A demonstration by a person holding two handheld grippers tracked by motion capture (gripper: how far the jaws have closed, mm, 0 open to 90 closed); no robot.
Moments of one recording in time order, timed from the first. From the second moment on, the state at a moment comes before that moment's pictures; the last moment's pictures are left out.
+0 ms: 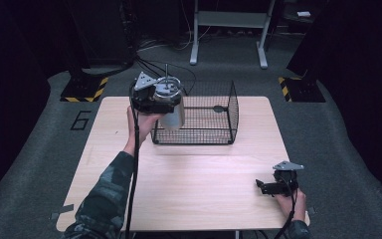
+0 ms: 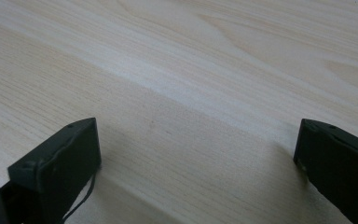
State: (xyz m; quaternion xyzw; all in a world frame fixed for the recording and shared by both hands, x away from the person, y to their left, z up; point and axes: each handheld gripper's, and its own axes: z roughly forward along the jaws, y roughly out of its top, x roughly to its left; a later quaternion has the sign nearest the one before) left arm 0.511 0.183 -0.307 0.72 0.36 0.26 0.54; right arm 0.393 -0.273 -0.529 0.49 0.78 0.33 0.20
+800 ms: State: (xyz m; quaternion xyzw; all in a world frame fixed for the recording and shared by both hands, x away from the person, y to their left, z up) left arm 0.551 0.163 -0.311 0.70 0.39 0.25 0.54; right arm 0.393 -0.273 -0.529 0.49 0.78 0.33 0.20
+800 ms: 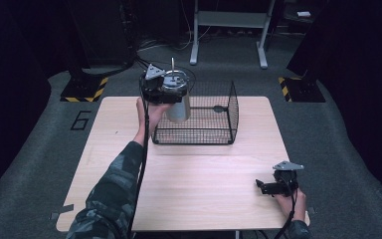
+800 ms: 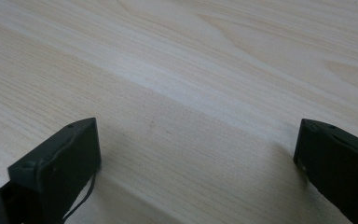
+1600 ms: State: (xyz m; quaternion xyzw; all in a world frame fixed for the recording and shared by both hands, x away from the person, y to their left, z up) left arm 0.584 0.134 -0.347 0.71 0.42 0.25 0.51; right arm 0.393 -0.273 -0.529 0.48 0.78 0.33 0.20
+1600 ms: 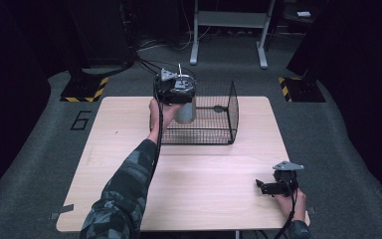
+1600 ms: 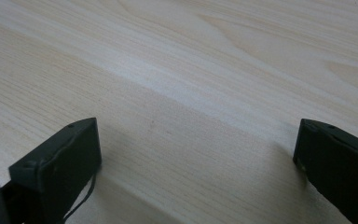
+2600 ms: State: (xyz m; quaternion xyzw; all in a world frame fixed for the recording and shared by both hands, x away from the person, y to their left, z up) left arm 0.607 0.117 -0.390 0.72 0.45 0.23 0.47; right arm 0.392 -0.273 -0.529 0.48 0.79 0.33 0.20
